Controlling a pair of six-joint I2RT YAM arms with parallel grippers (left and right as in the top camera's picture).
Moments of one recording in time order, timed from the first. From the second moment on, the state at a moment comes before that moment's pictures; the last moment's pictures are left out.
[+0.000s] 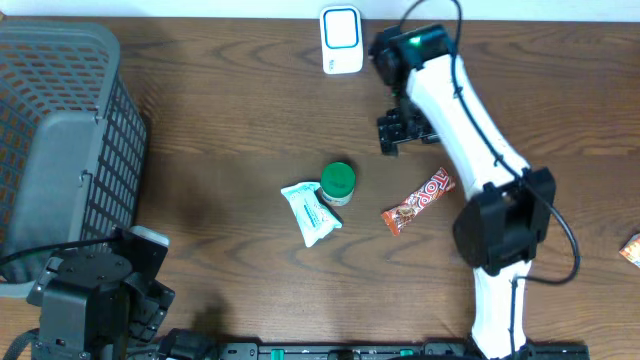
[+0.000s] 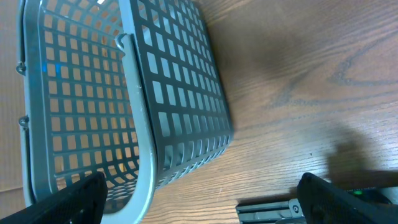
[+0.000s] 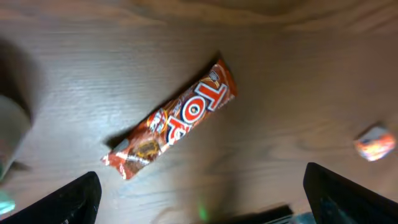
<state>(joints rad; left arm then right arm) -0.26 0.72 1.40 -1.63 -0.45 0.37 0.39 2.19 2.13 -1.68 0.27 0.36</state>
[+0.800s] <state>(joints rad) -0.26 0.72 1.40 -1.63 -0.45 0.38 0.62 1.50 1.14 -1.04 0.41 0.39</state>
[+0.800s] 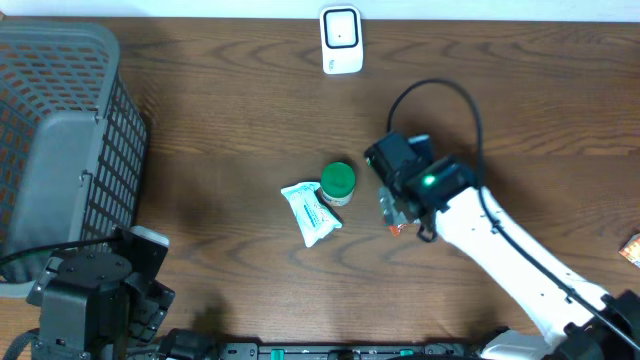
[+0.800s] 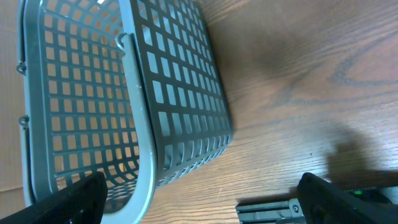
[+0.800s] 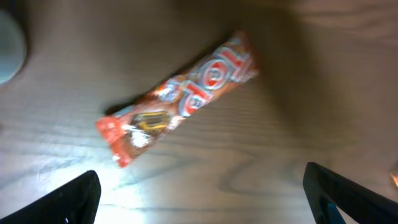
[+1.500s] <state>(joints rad) -0.26 0.72 1.40 -1.63 -0.45 0.37 0.85 1.72 1.09 -0.94 0.54 0.34</state>
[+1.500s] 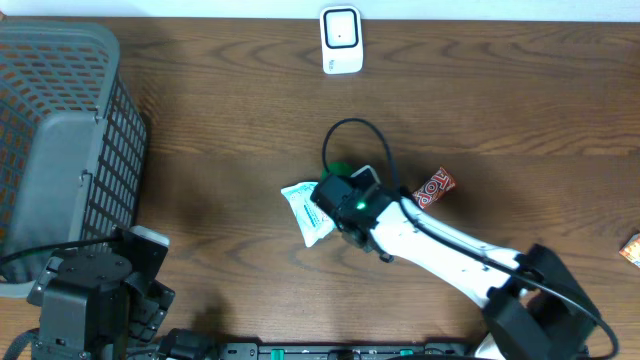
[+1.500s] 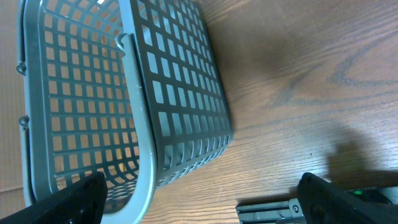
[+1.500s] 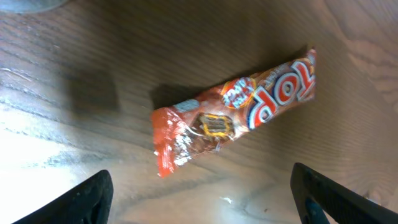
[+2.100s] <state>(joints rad) -0.26 0.72 1.40 -1.63 -0.45 0.37 0.87 1.91 1.10 -0.87 0.67 0.44</state>
